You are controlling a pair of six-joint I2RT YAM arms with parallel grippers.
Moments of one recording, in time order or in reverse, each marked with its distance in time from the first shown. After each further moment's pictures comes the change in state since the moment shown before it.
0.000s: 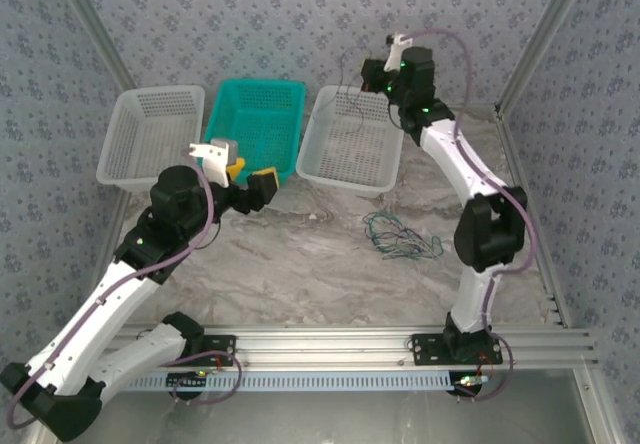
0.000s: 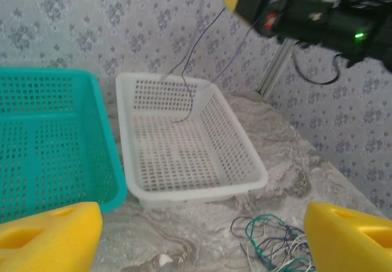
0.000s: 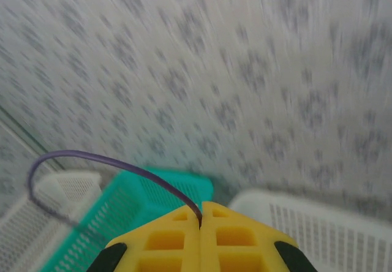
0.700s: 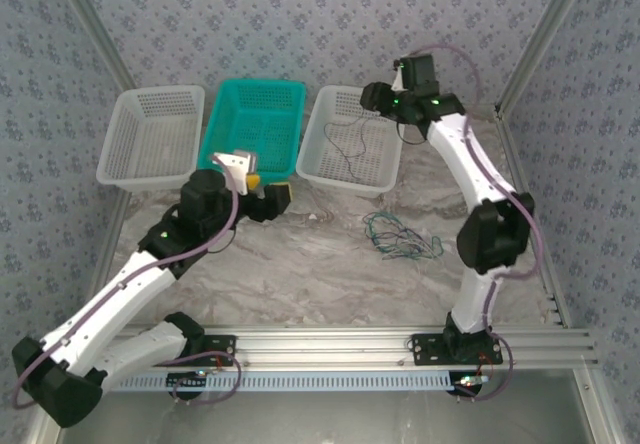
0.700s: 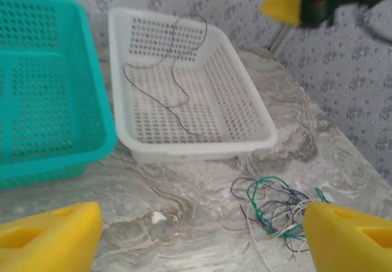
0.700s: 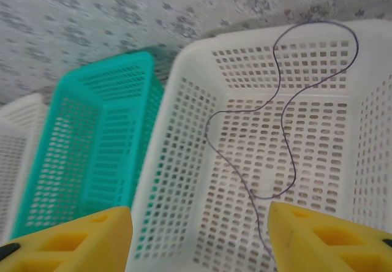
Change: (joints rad) left arm -0.063 0.101 -0.083 0.033 -0.015 -0.072; right arm -0.024 -0.091 0.075 -0.576 0.004 0.152
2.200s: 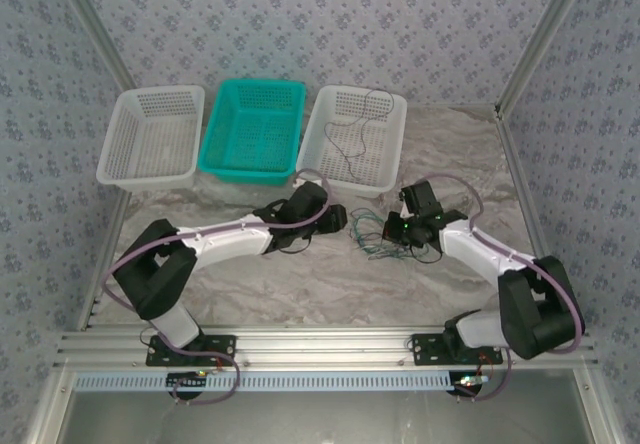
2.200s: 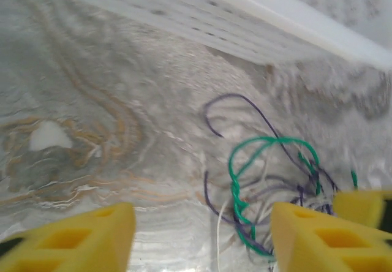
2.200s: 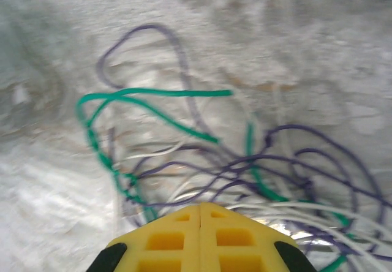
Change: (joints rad) left arm -0.220 0.700 0.080 0.230 -0.111 -0.484; right arm 0.116 -0.518 -1.176 0.250 -0.031 0.072
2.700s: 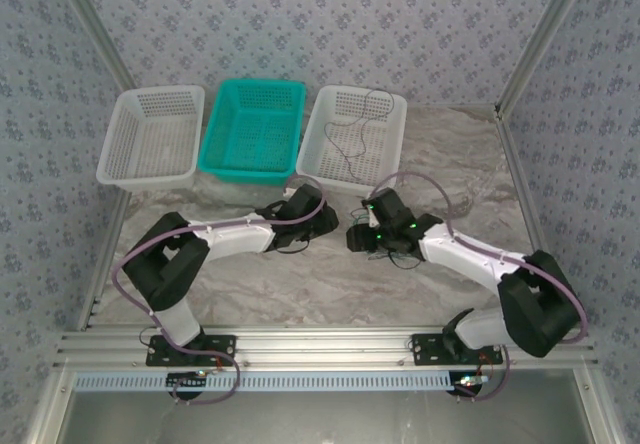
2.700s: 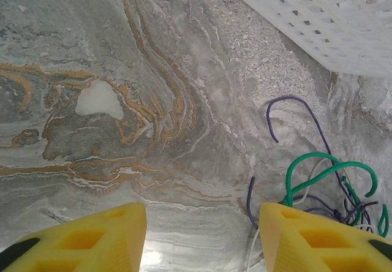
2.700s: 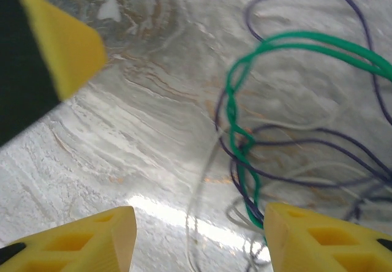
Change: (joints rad) left arm 0.028 0.064 -0.019 -0.006 0.017 -0.180; right arm 0.281 0.061 0.082 -0.001 0.146 -0.113
